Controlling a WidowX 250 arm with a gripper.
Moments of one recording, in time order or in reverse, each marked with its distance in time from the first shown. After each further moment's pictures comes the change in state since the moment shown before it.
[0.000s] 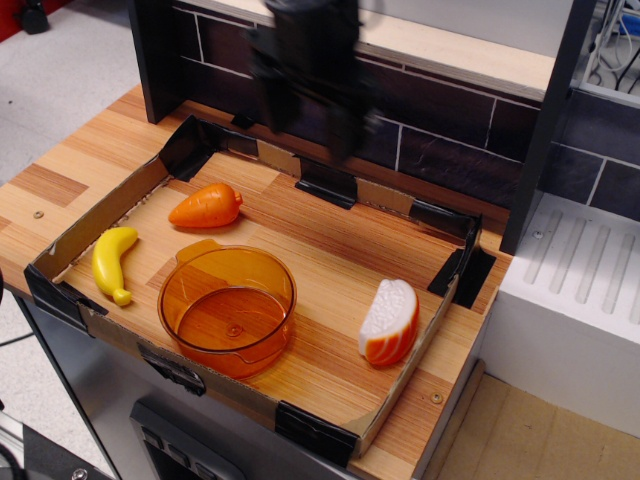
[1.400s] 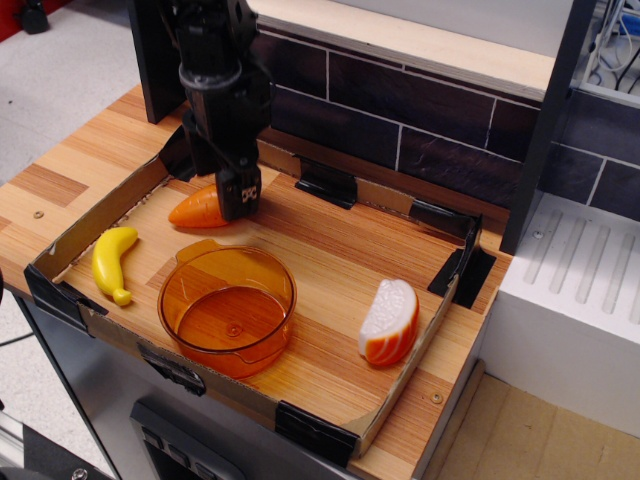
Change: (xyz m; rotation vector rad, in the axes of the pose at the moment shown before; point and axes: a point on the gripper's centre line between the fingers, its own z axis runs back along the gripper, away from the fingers) arm -0.036 0.058 -0.069 0.051 0.126 -0.303
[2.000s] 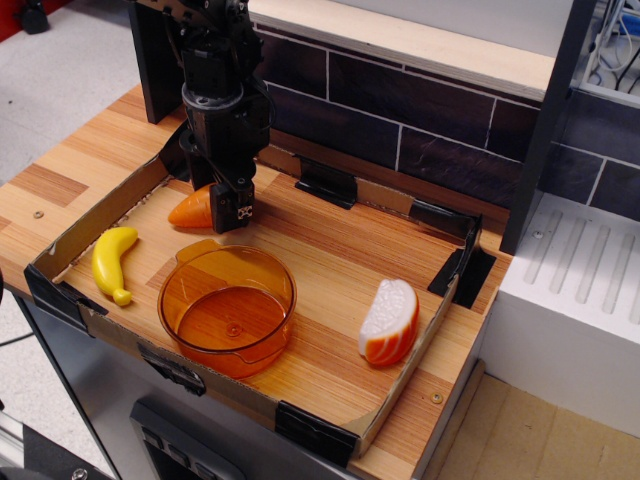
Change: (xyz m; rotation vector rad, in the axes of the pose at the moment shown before) arm -0.004 -0.001 -0.010 0.016 0.033 0.002
